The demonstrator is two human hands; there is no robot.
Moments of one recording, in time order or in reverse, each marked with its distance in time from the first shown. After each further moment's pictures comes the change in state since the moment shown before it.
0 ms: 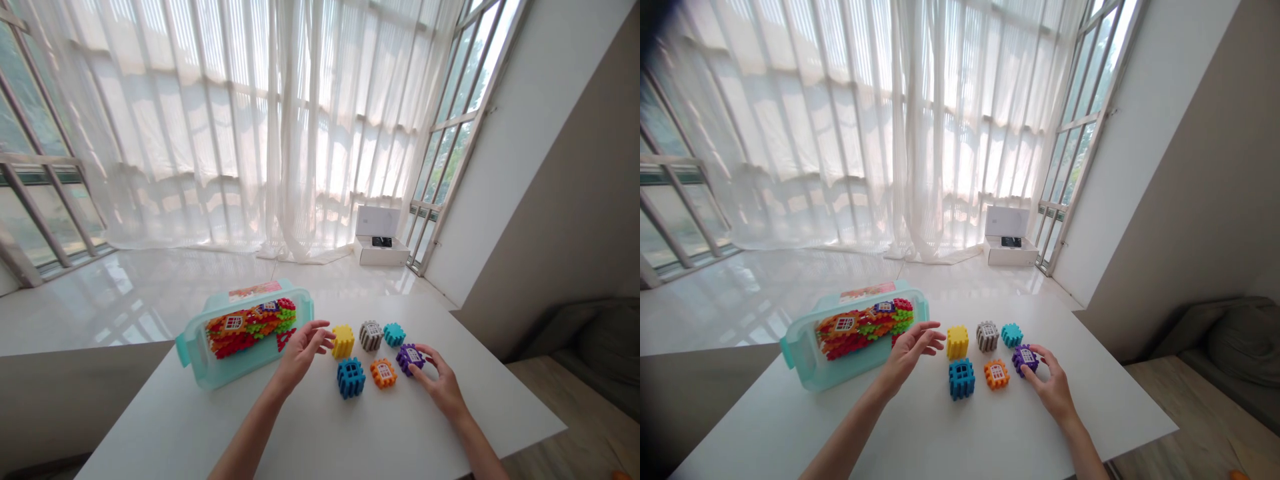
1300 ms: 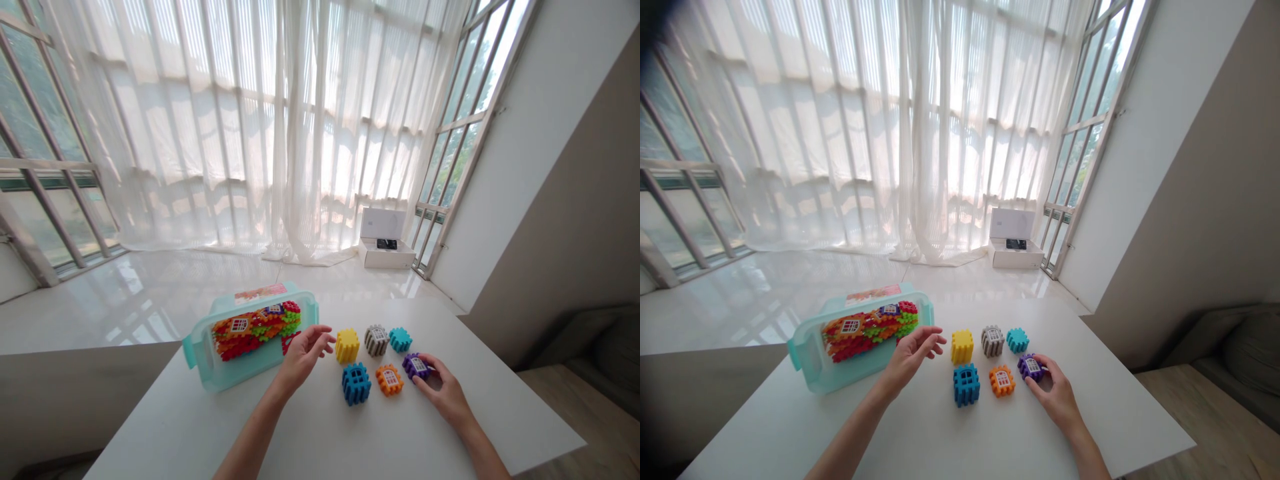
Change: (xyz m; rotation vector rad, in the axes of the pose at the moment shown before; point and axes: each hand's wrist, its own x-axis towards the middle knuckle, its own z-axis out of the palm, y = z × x) left_hand 0.002 0.000 -0.006 0.084 0.018 0.030; right_hand -0.006 0.002 0.016 0.029 0.034 0.060
